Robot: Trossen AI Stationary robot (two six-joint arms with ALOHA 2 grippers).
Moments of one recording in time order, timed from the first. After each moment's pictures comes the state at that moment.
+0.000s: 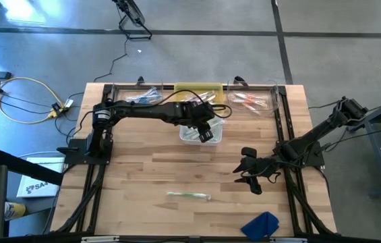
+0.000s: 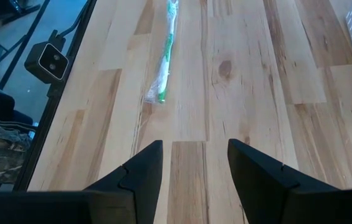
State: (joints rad) left arm 0.15 1.98 1.68 -0.57 -0.21 -0.19; right arm 0.54 1.09 0.56 -0.17 0.21 0.50
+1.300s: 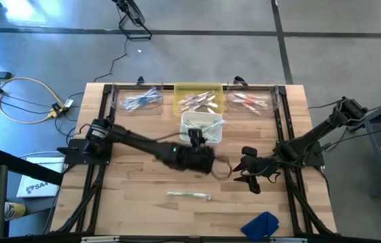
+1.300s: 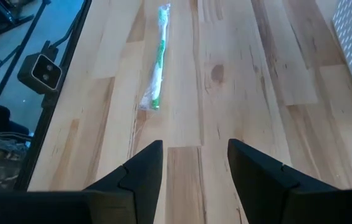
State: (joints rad) left arm -0.23 1.98 1.68 -0.58 -0.82 0.08; right arm 0.54 1.09 0.56 -0.16 0.24 0.54
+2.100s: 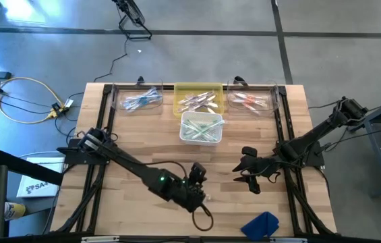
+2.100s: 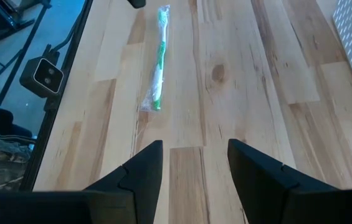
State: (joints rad) left arm -0.49 1.98 1.68 -0.58 -0.61 0.40; right arm 0.54 1.09 0.56 -0.16 0.24 0.56
